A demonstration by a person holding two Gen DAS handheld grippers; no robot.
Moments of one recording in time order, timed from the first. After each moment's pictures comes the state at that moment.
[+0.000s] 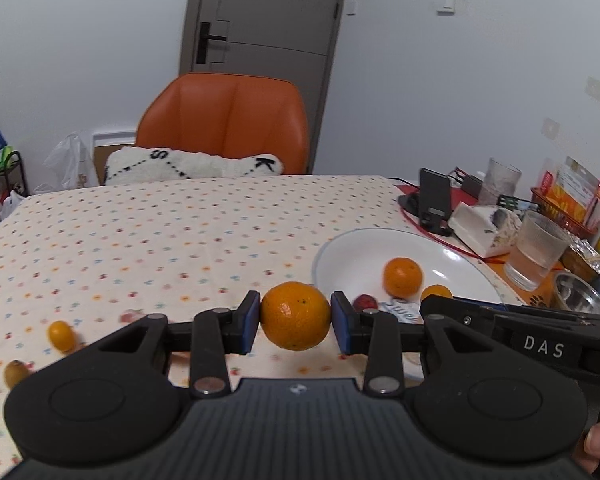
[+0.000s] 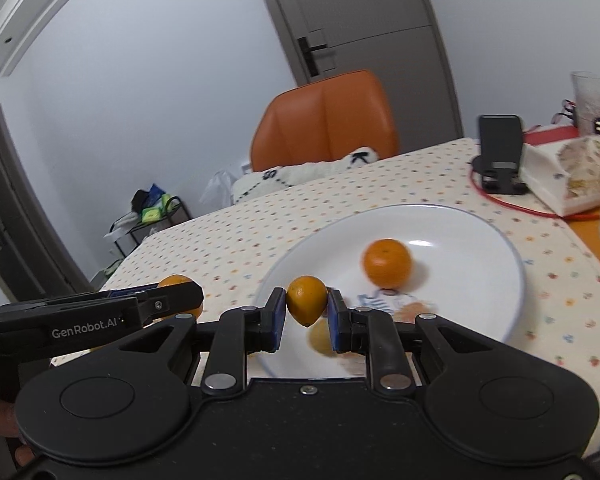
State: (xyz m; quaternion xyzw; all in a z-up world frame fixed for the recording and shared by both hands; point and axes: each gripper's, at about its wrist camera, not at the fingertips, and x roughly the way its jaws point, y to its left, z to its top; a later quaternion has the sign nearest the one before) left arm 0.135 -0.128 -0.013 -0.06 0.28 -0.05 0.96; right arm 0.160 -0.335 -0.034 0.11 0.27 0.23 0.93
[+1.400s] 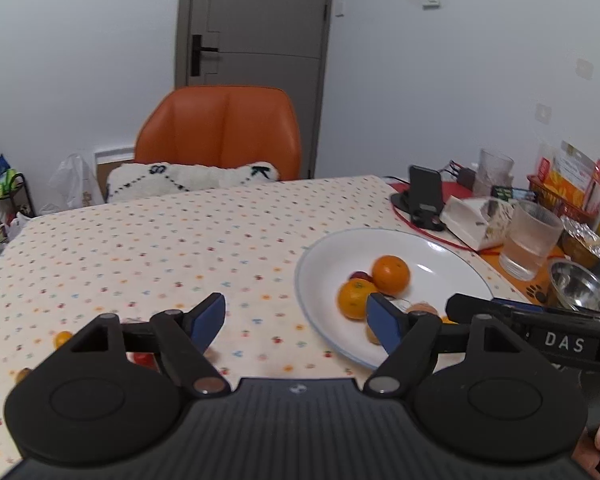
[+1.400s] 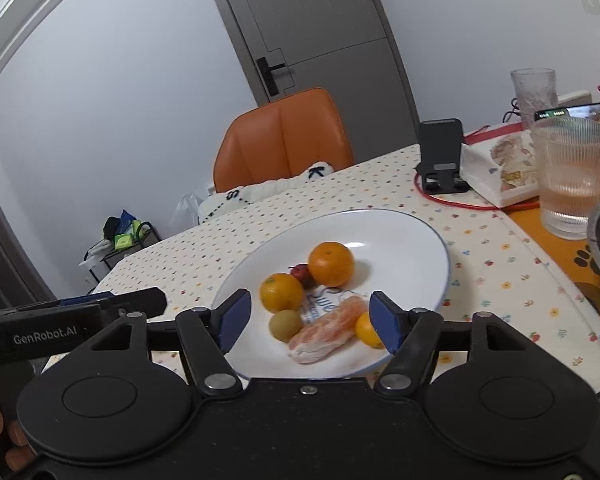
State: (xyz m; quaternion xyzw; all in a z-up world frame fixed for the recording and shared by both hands) left arm 0.120 -0.141 -0.003 -0.03 0.27 -0.03 0.96; right arm 0.144 -0.360 -0.033 0.14 0.26 0.18 0.94
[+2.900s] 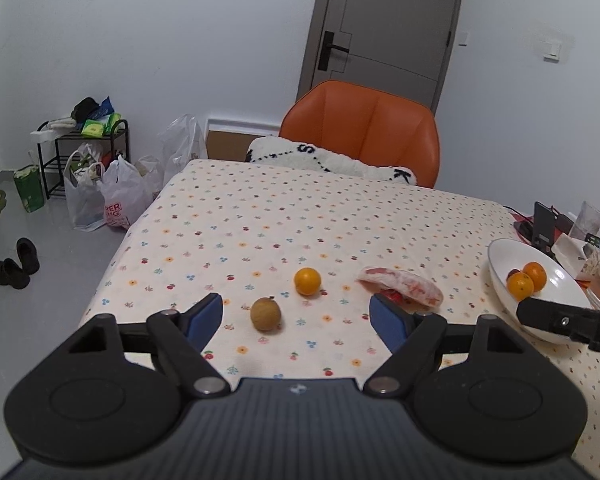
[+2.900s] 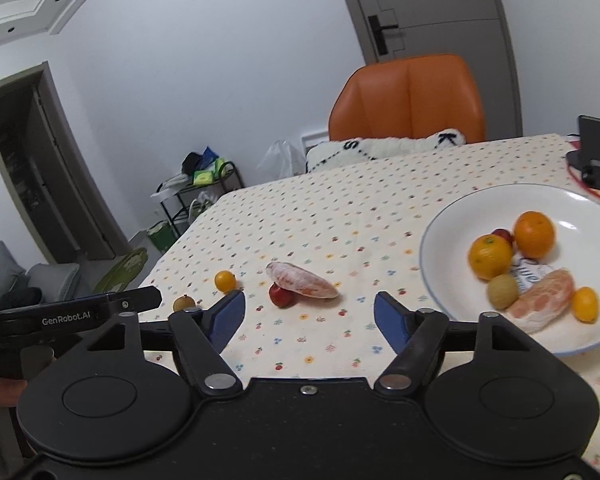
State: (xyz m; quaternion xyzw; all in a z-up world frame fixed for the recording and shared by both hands) left arm 0.042 0.025 -0.020 -0.11 0.27 0.09 0.95; right arm 0.117 -0.229 -0.021 0.07 0.29 0.31 0.90
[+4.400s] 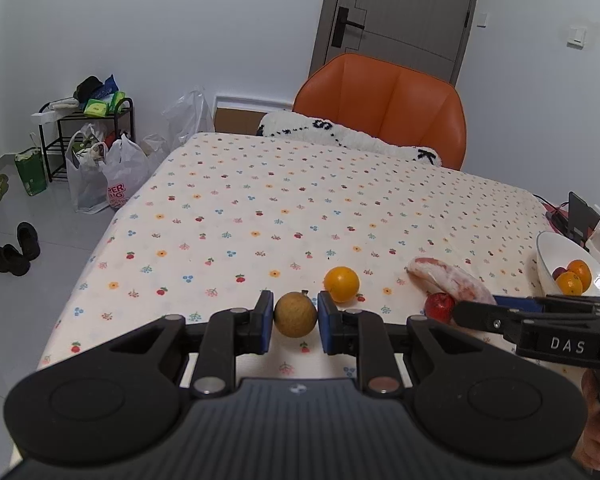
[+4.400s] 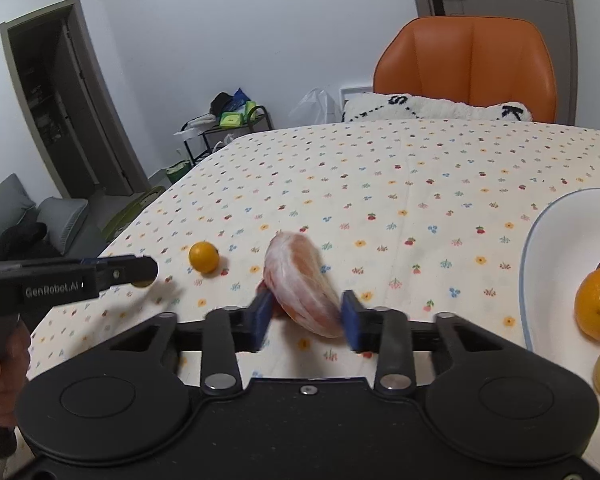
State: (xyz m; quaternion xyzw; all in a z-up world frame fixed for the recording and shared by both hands) left arm 0.088 0.045 -0.049 -0.12 0.30 0.11 0.94; right arm 0.178 -0.171 -0.060 -0.01 0.33 0.37 0.87
